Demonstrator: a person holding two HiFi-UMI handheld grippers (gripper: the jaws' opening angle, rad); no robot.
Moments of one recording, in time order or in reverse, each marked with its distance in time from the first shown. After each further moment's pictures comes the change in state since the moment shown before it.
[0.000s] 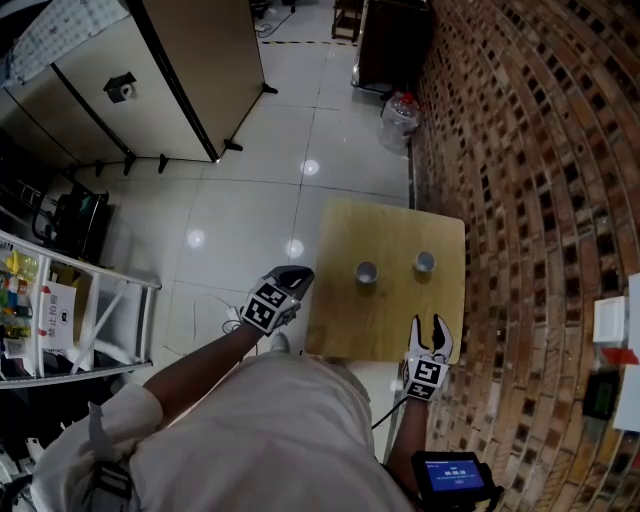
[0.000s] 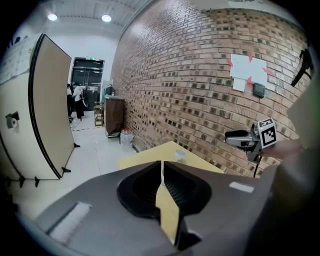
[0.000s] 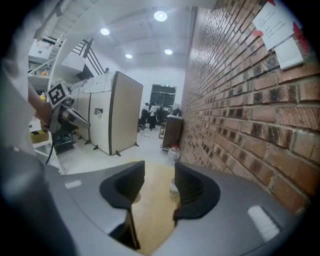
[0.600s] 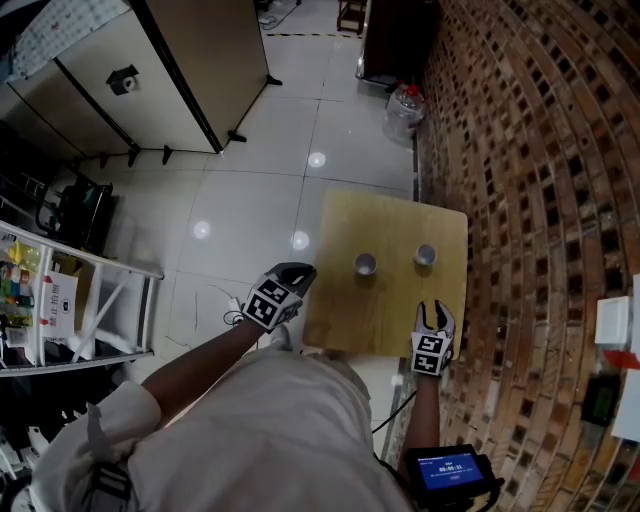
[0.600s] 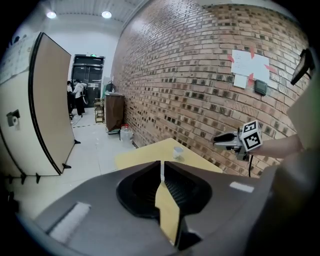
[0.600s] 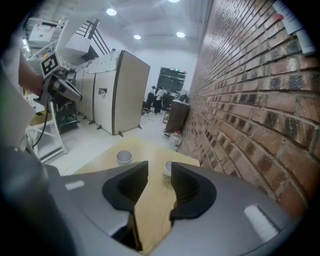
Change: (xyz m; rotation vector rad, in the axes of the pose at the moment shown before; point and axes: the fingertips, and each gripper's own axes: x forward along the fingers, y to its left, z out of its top) left arm 0.009 -0.021 -0.006 -0.015 0.039 0.013; right arm 0.049 -0.031 -0.056 -0.116 0.192 0.045
